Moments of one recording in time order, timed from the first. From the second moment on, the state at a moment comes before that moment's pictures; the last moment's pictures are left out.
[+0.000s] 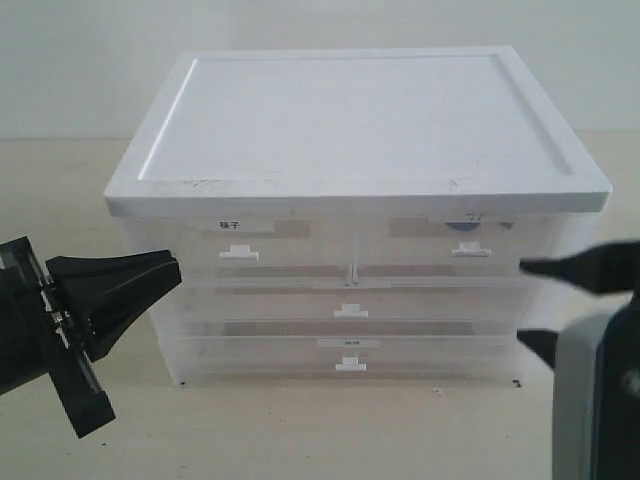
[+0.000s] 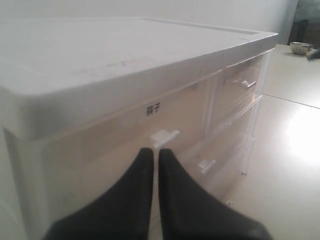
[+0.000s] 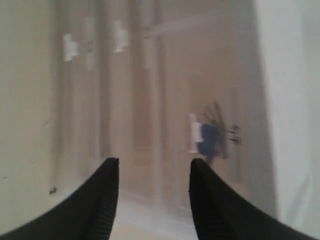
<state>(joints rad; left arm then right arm) -0.21 1.41 -0.14 0.72 -1.21 -0.29 1.17 0.76 -0.42 -1.04 0.65 0.01</state>
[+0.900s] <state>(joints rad) -0.21 1.41 -0.14 0.77 -1.21 -0.29 1.08 1.06 -0.34 -1.74 0.62 0.66</state>
